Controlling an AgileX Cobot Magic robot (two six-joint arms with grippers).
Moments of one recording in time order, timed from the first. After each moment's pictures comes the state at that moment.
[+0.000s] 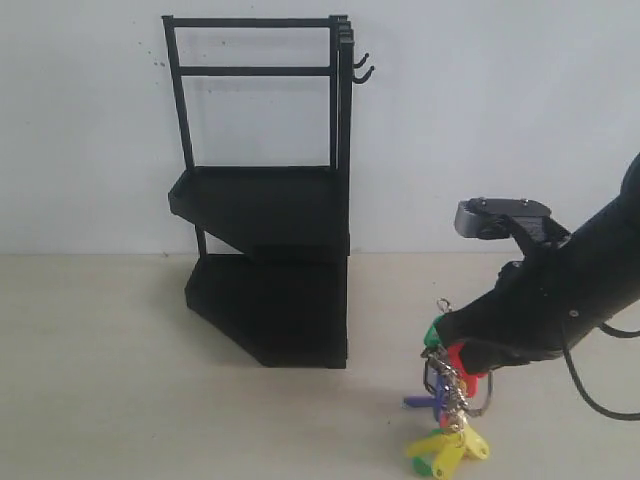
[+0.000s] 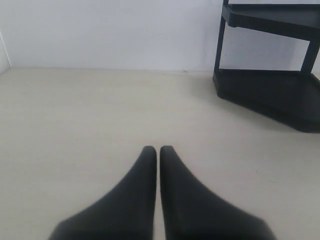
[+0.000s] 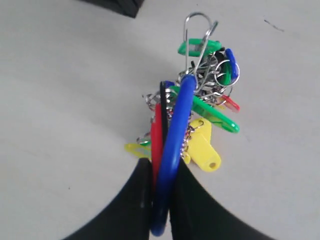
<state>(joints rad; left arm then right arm) -0.09 0.00 0.00 -0.01 0.29 0.00 0.29 1.59 -1.02 0.45 0.67 -0.42</state>
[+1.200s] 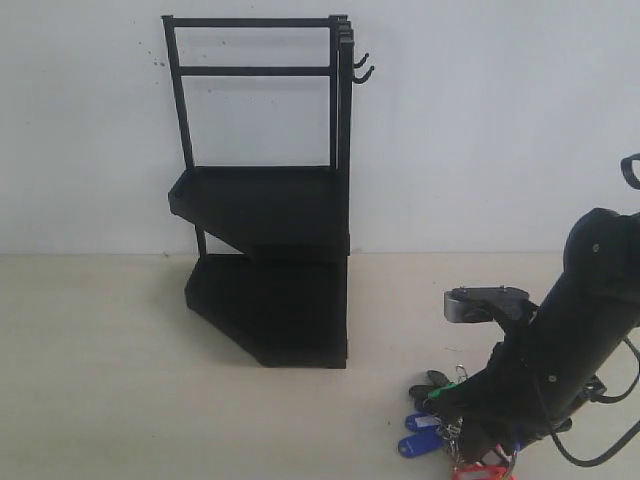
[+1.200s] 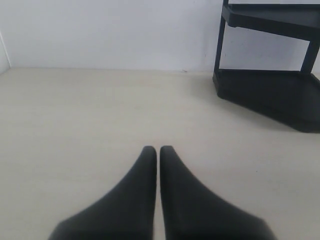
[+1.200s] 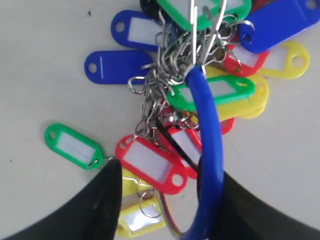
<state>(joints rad) -0.09 0.00 0.00 -0.01 0.29 0.00 0.29 1.81 -1.02 0.37 0.72 -0.34</state>
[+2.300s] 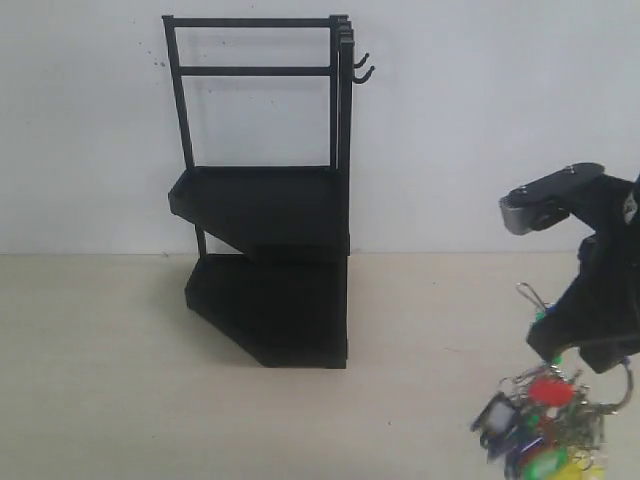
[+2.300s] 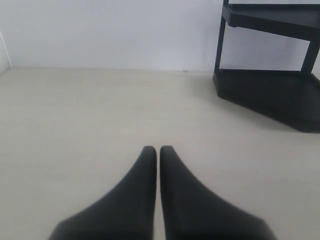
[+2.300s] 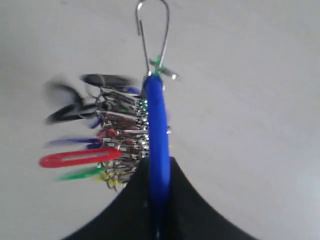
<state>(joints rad) -0.09 0.00 0.00 -0.01 0.29 0.00 0.35 1.46 -1.14 -0.12 1.07 -0.10</state>
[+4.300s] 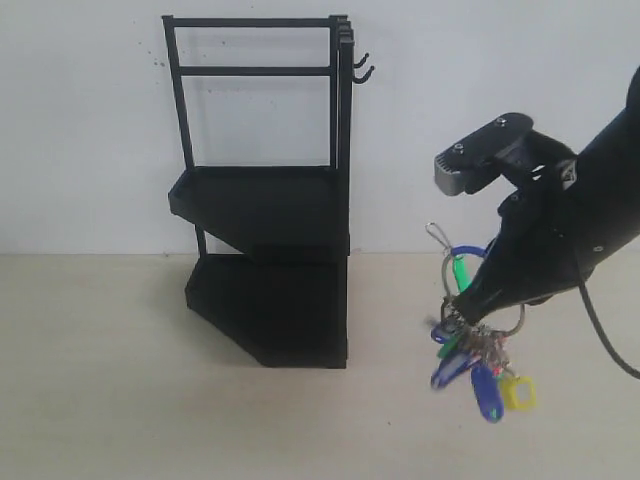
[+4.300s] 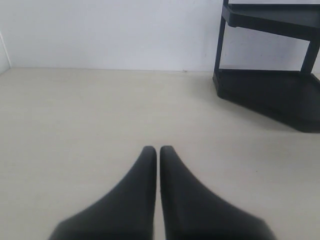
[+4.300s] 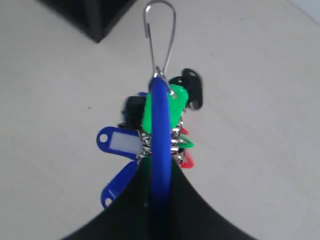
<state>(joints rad) -0.09 0.00 0.00 -0.01 0.29 0.00 0.41 1.47 -1.15 -0.02 0.76 -0.31</state>
